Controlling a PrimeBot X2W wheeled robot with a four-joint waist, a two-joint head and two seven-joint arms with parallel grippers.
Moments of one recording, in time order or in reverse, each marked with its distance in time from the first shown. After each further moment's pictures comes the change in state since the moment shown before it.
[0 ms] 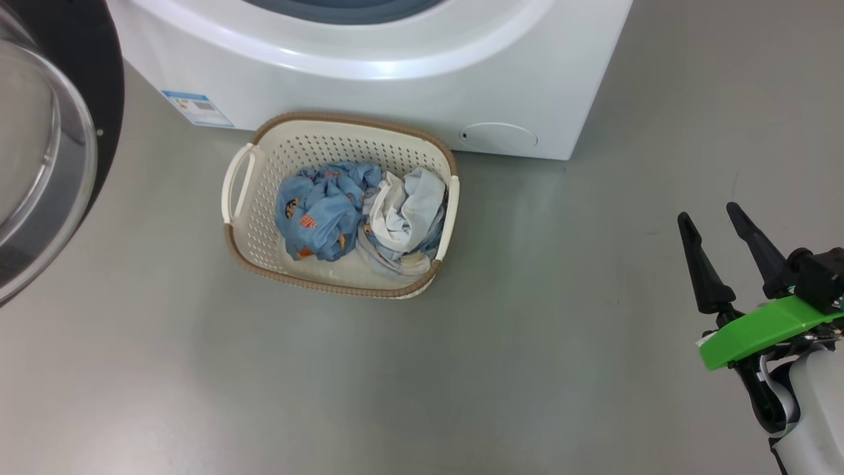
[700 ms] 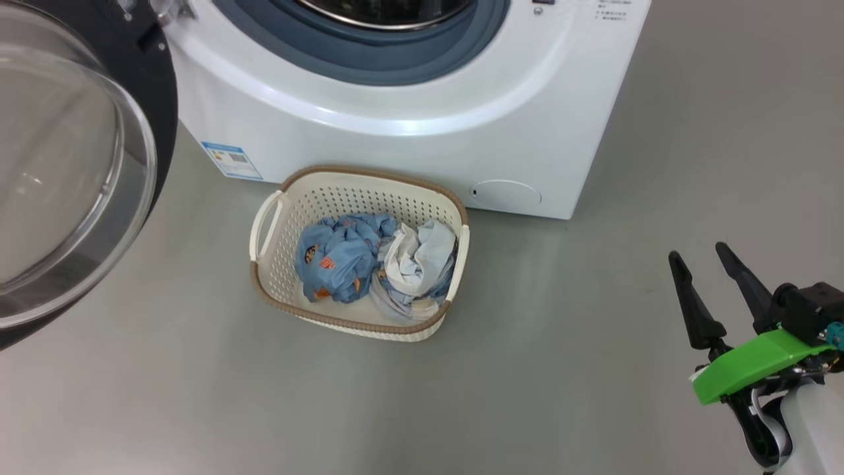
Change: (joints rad) left arm 0.252 -0.125 -0.186 -0.206 -0.112 -0.010 0.000; right arm 0.066 0.017 0.005 0.013 0.003 0.000 0.000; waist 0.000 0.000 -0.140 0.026
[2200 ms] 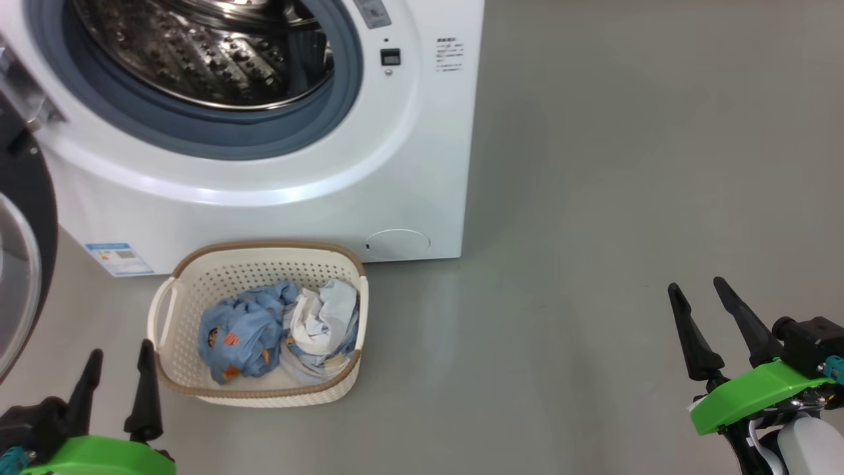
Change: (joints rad) left arm 0.293 -0.102 -0.545 -0.379 -0.104 0.000 0.001; right arm 0.091 0.031 -0.026 -0.022 0.017 0.000 0.000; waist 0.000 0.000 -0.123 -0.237
